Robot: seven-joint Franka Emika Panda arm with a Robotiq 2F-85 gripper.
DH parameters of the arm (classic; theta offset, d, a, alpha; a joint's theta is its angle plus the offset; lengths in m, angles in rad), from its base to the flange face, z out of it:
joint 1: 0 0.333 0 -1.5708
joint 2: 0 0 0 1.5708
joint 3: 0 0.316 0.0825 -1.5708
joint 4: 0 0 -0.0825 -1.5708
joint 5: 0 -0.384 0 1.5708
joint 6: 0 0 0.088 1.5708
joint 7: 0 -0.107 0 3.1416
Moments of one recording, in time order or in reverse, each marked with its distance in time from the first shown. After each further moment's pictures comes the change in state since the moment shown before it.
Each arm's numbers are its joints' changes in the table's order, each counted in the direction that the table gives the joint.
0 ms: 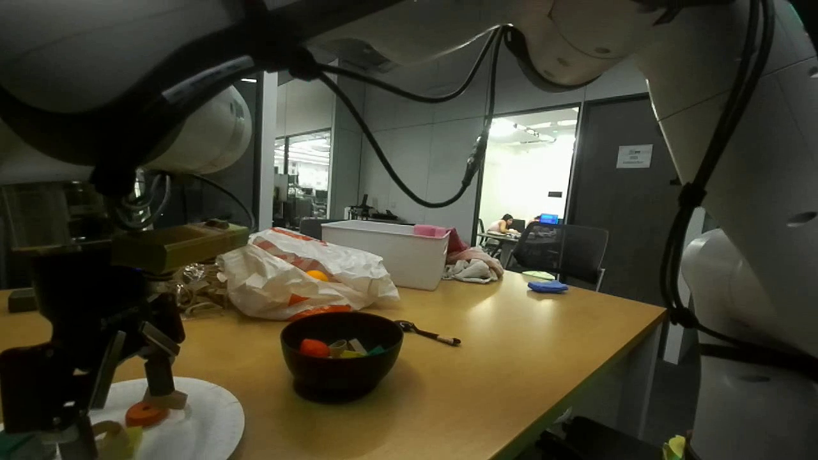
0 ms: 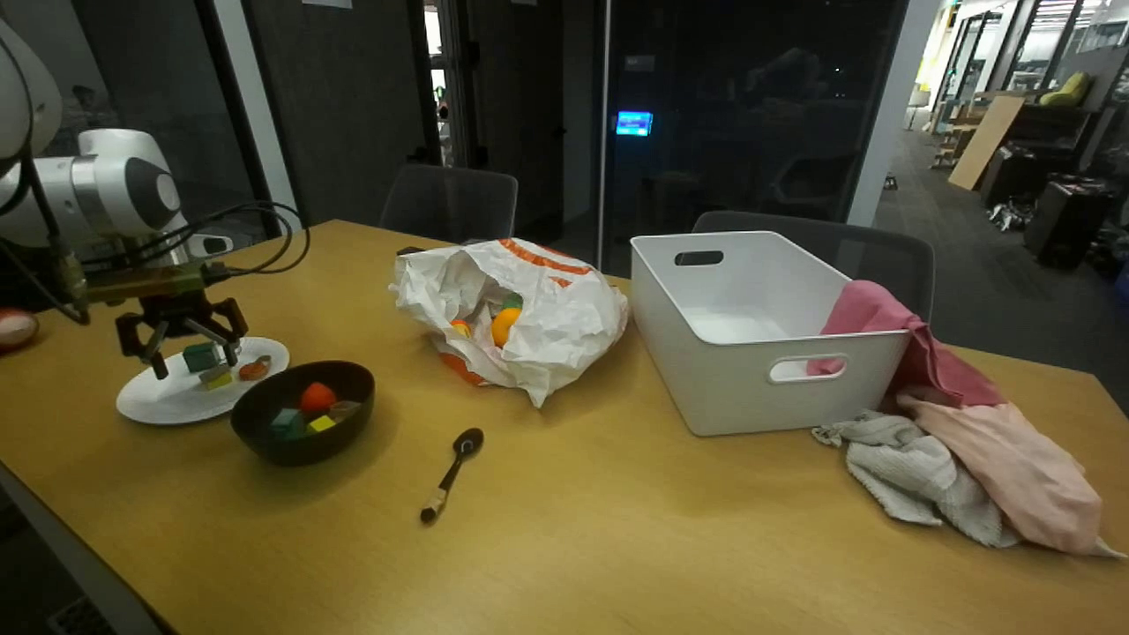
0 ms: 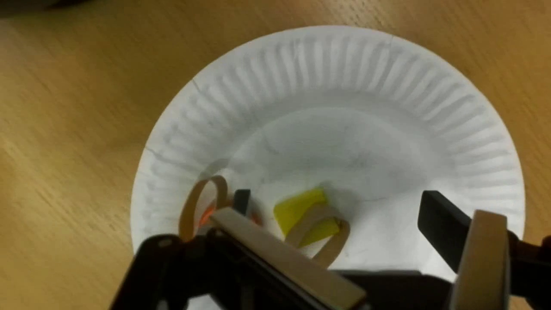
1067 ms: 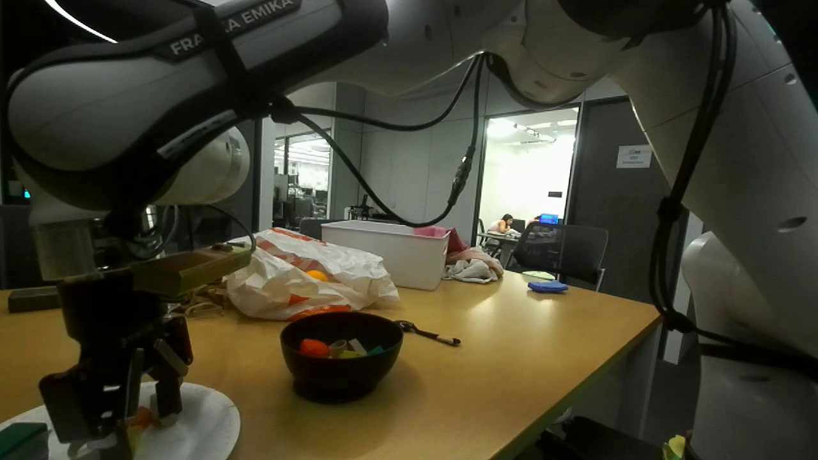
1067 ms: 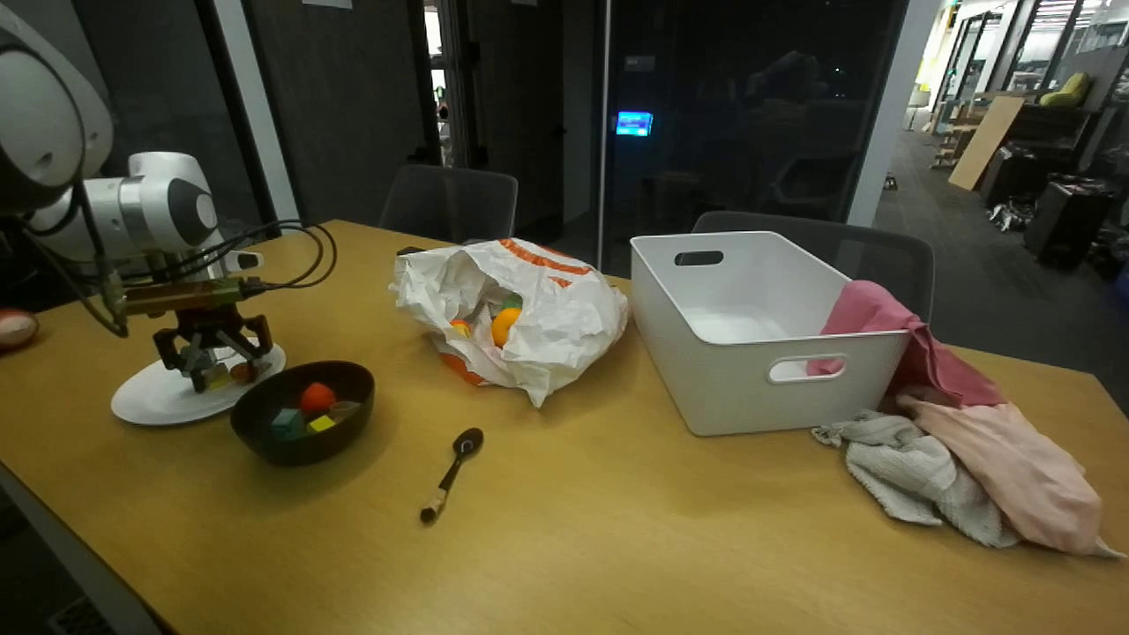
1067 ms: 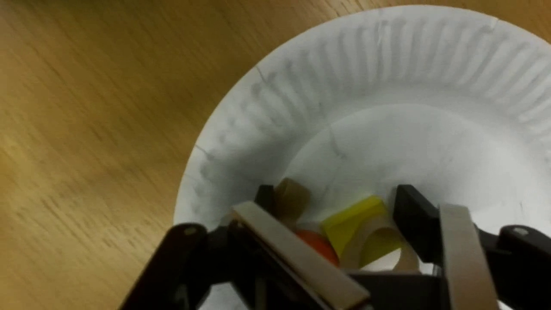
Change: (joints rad) arm -0.005 0.075 -0.043 -0.047 -0.010 0.006 0.063
